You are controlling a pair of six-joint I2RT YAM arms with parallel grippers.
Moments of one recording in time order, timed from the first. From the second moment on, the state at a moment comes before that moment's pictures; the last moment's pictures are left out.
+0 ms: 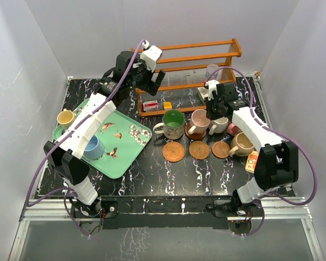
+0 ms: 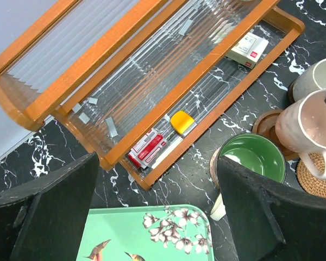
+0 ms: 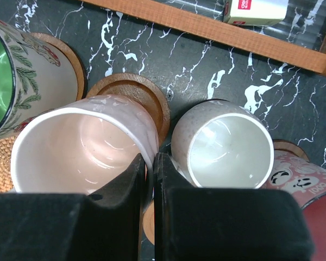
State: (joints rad) left arm -0.56 1.70 1.87 -0.60 0.00 0.21; right arm 0.20 1.53 1.23 -0.53 -0.13 -0.13
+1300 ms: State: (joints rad) left arm -0.49 1.64 1.83 -0.59 0.10 0.17; right arm 0.21 1.71 1.28 -0.50 -0.16 -0.14
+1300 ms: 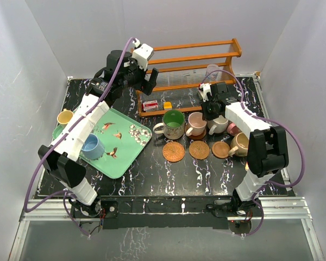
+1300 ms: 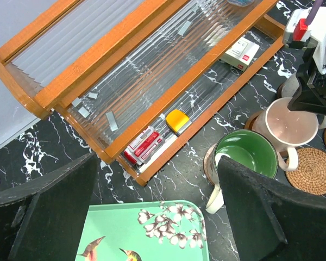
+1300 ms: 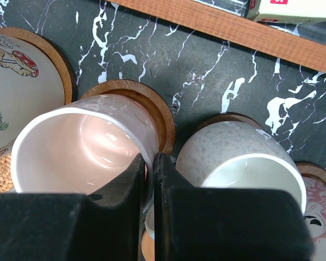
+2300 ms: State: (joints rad) left arm -0.47 1.63 1.81 -0.60 0.12 0.16; right arm 0.22 1.73 1.28 -0.50 -0.14 -0.15
